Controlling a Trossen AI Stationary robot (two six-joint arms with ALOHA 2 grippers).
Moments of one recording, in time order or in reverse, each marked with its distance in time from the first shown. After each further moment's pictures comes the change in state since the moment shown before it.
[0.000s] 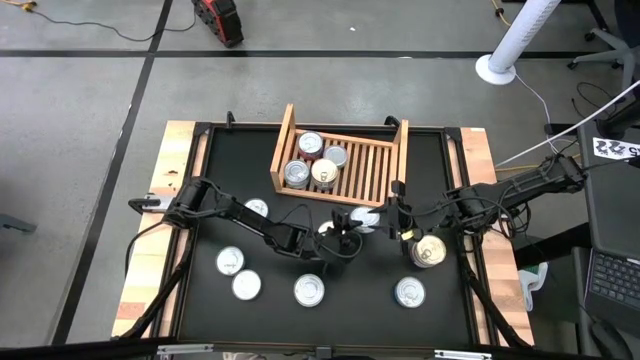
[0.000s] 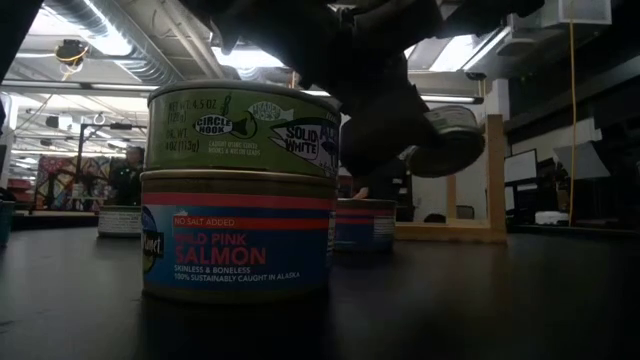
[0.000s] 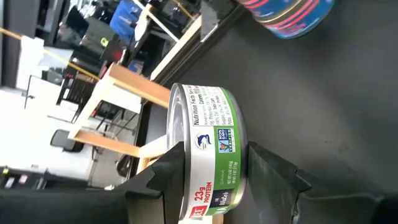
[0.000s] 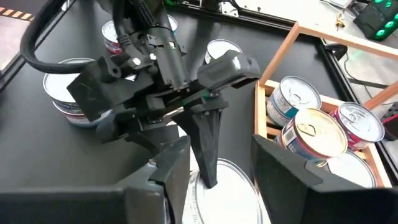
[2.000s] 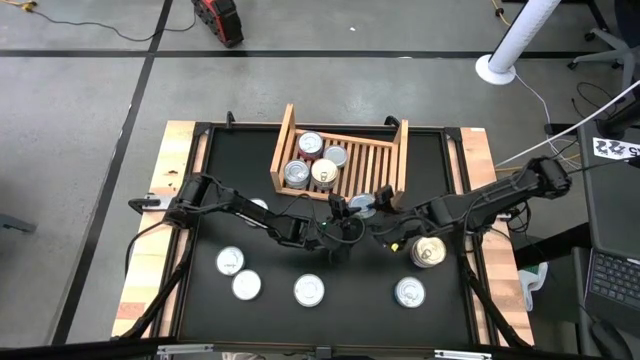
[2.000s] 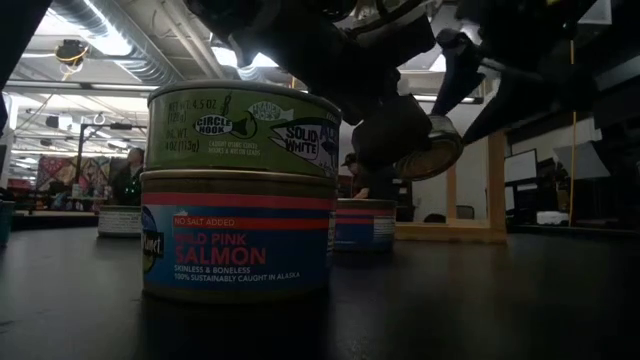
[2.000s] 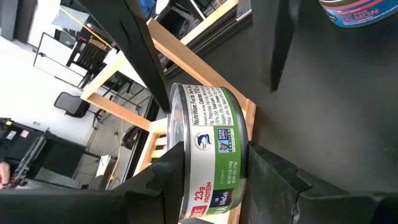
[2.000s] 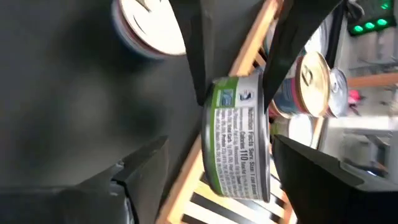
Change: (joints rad) left arm 0.062 0.000 0.000 0.009 -0.038 -0.129; right arm -0.026 0.228 -0.001 -0.200 0.168 -0.389
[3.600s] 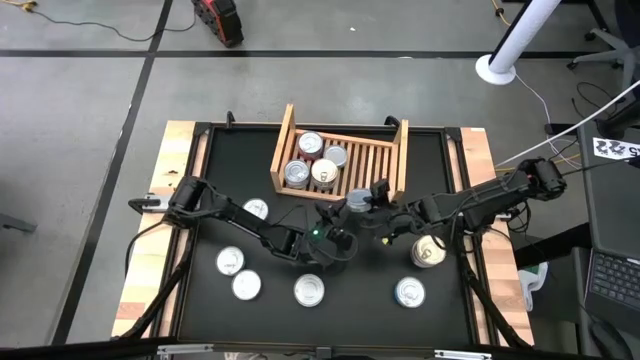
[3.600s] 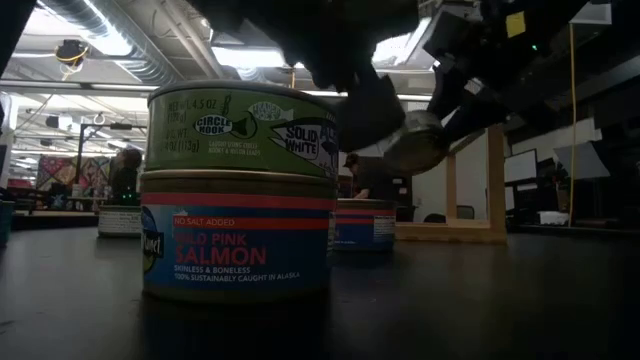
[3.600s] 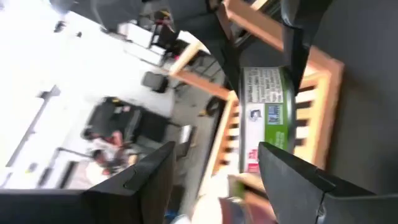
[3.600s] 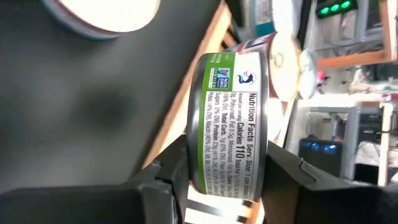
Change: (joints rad) left arm -0.093 -0.025 -0.001 0.023 -0.426 0.196; right arm -0.059 0.063 -0.001 0.072 0.119 -0.055
